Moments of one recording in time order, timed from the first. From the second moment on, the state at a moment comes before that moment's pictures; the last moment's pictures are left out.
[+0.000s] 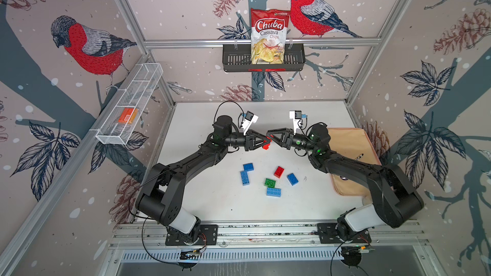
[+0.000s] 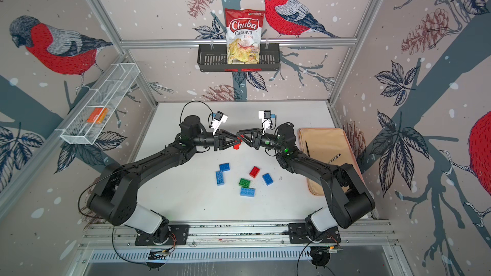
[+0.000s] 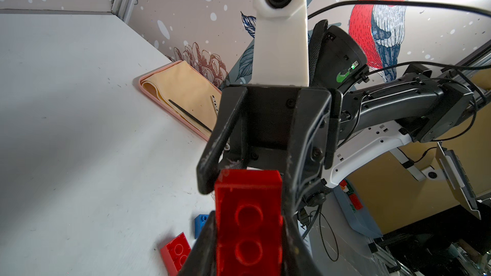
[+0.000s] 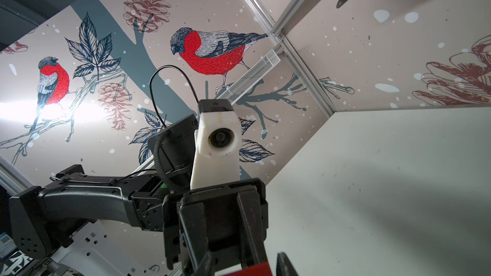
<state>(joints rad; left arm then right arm) -0.45 1.53 0.92 0.39 1.08 -0.44 0.53 1.49 0.74 0.82 -0.82 0.71</state>
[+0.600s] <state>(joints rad) -0.47 1.33 0.98 0.00 0.48 -0.14 0.50 1.48 0.92 0.29 -0.43 0.57</state>
